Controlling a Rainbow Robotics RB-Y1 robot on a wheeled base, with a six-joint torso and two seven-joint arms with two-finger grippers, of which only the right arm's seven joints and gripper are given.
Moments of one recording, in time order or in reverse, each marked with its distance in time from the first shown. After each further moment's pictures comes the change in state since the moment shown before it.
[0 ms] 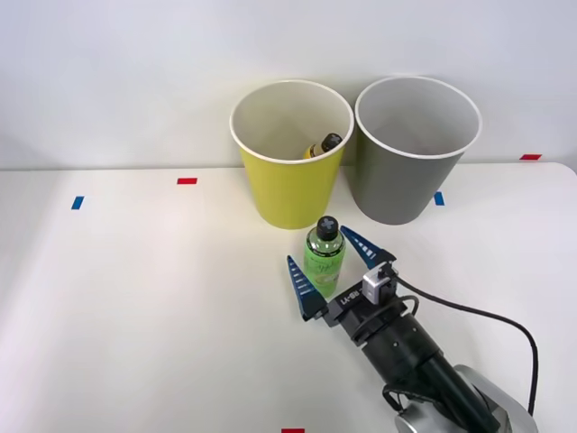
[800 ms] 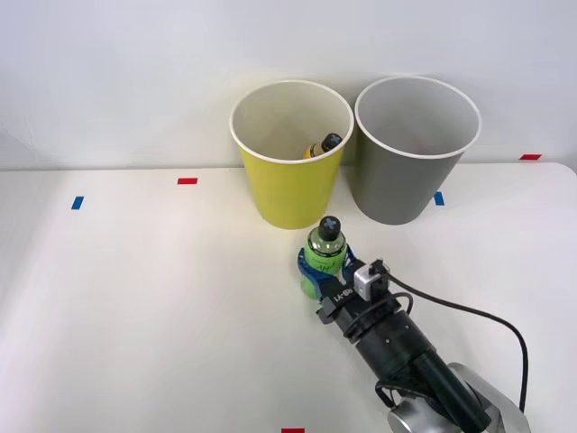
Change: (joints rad) arm -0.002 0.030 -0.010 0.000 0.000 0.032 0.028
